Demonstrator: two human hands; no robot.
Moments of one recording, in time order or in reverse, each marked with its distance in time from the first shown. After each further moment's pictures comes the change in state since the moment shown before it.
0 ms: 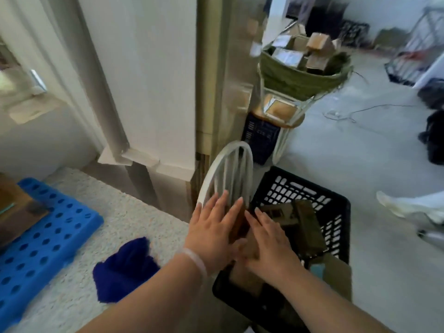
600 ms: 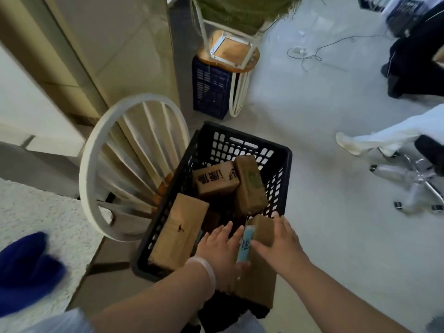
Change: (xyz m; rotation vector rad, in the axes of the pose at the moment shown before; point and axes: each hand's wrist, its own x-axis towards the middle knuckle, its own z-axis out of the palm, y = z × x) left_hand 0.047 0.168 0.165 -0.075 -0.725 0.031; right_hand -0.063 0.215 0.016 0.268 -0.169 0.672
